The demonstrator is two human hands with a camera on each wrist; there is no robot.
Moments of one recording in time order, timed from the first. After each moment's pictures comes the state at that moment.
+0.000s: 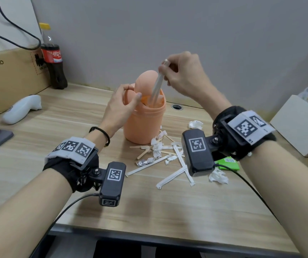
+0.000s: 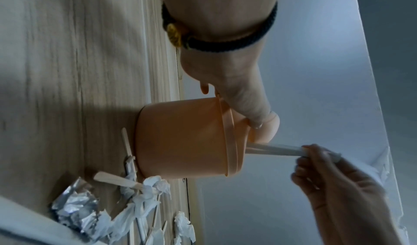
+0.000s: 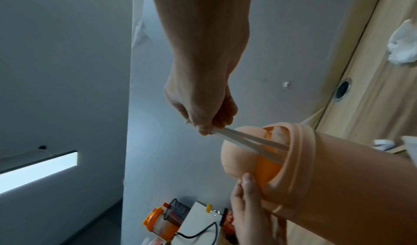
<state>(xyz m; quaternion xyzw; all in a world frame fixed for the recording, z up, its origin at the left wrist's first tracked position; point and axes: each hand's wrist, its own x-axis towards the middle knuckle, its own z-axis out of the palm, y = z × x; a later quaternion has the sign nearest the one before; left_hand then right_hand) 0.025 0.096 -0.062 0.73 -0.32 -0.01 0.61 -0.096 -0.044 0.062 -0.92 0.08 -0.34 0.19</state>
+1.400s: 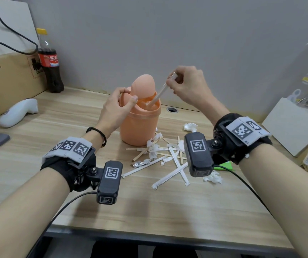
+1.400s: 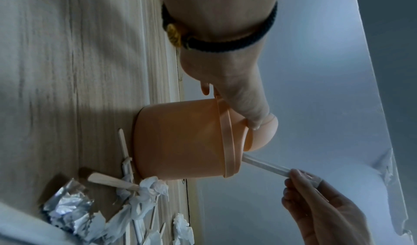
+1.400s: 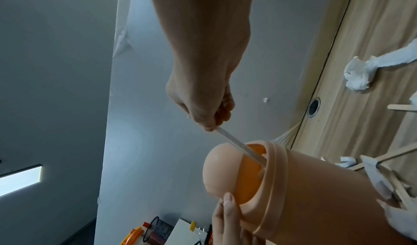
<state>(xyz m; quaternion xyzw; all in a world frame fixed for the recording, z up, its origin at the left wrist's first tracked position) 0.021 0.100 -0.055 0.74 -0.30 -0.02 0.60 -0.110 -0.065 0.051 -0.91 0.16 -0.32 0.22</state>
